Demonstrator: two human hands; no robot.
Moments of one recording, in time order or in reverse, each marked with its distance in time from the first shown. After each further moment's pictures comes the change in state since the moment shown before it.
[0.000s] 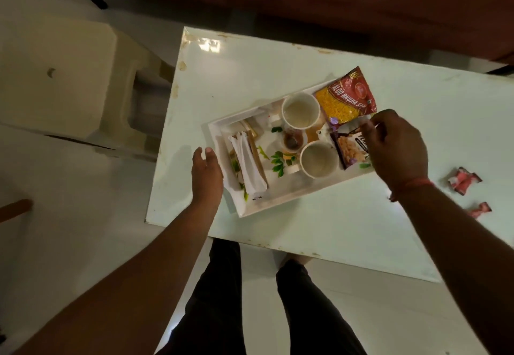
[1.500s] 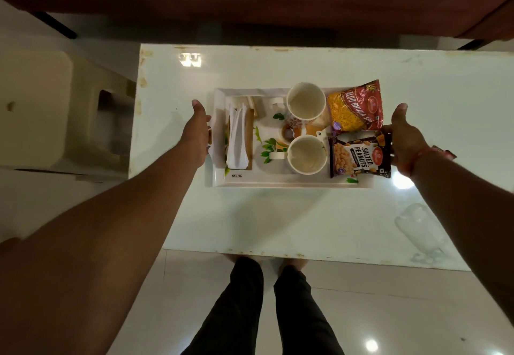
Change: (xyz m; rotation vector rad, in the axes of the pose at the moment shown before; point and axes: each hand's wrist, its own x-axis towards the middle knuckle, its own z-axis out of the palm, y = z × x) left_hand 0.012 0.108 0.065 -0.036 -0.276 -0.136; right_hand 0.020 0.126 -0.006 0.682 -0.290 0.904
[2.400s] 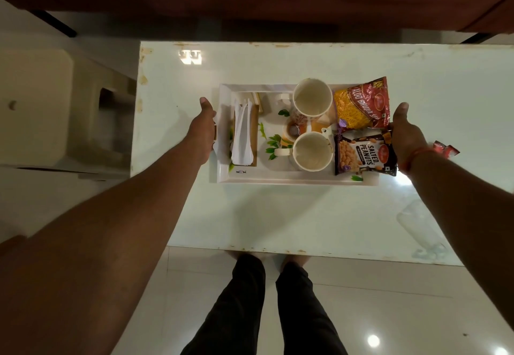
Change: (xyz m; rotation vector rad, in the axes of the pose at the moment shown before) left_hand 0.004 -0.001 0.005 0.102 -0.028 0.022; right_hand -0.009 0.002 0.004 -0.040 0.097 0.010
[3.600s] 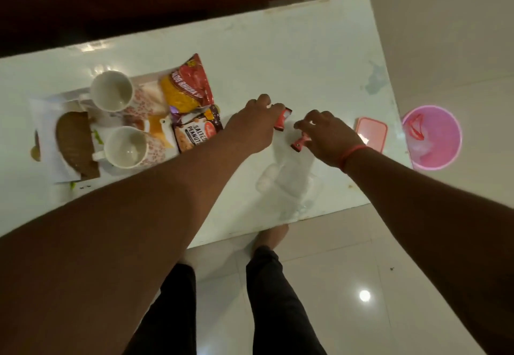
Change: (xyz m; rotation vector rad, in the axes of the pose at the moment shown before) left_hand -0.134 -0.058 0.392 1.433 -0.329 1.151; right_hand 0.054 0.142 -0.205 -1.072 -0.021 -0.866
